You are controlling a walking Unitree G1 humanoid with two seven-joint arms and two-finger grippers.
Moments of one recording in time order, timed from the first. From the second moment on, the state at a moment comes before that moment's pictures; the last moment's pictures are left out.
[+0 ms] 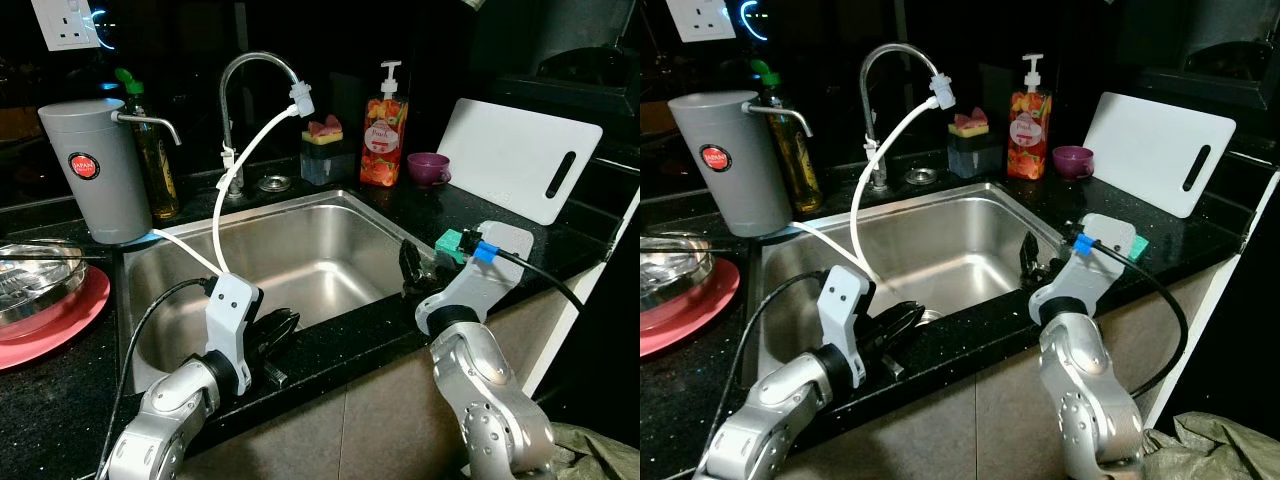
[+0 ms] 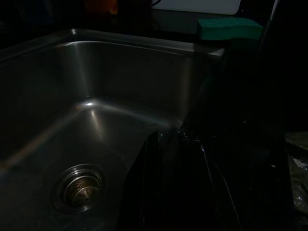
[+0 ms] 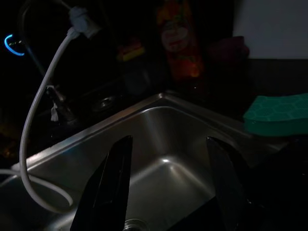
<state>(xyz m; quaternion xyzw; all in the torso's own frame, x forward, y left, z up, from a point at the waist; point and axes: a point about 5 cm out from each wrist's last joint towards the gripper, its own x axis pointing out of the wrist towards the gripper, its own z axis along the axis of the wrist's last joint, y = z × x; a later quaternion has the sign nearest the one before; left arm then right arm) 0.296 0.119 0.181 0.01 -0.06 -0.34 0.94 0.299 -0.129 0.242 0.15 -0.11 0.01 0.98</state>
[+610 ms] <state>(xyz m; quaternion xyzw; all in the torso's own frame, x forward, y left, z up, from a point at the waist) 0.294 0.127 0.176 0.02 -0.05 -0.33 0.94 0.298 -0.122 0.242 0.10 -0.12 0.04 0.99</state>
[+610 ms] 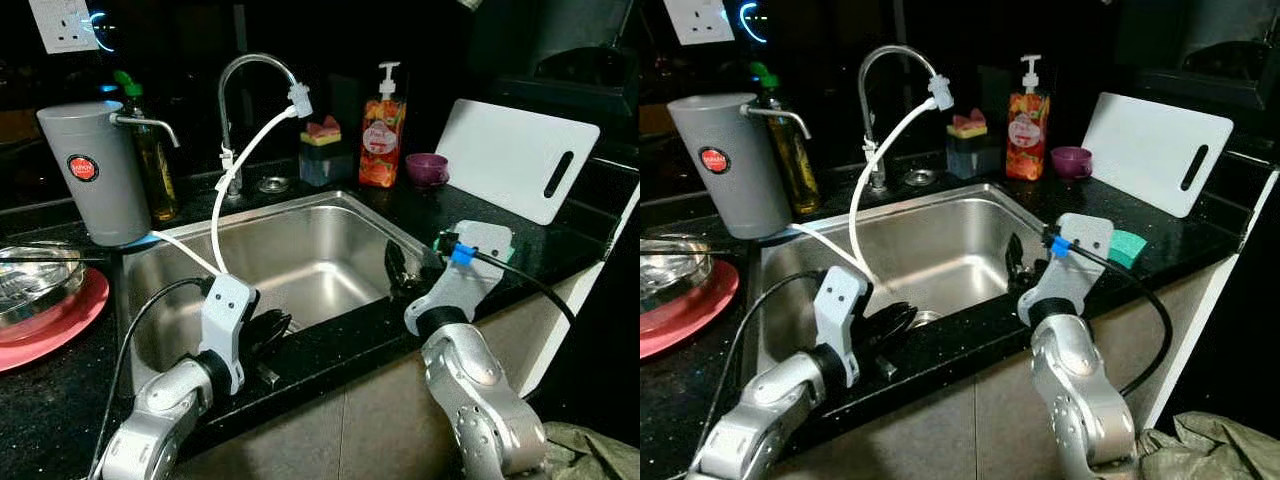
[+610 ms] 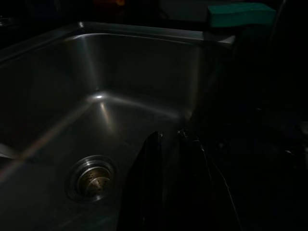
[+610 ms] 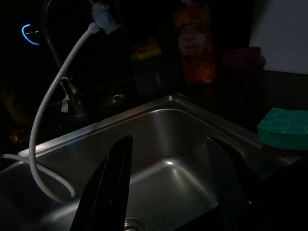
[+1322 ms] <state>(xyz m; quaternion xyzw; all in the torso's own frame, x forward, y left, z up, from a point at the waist) 0.315 0.230 0.291 0.34 -0.13 -0.16 0.92 0.298 -0.120 0.242 0.10 -0.12 0.05 0.99</state>
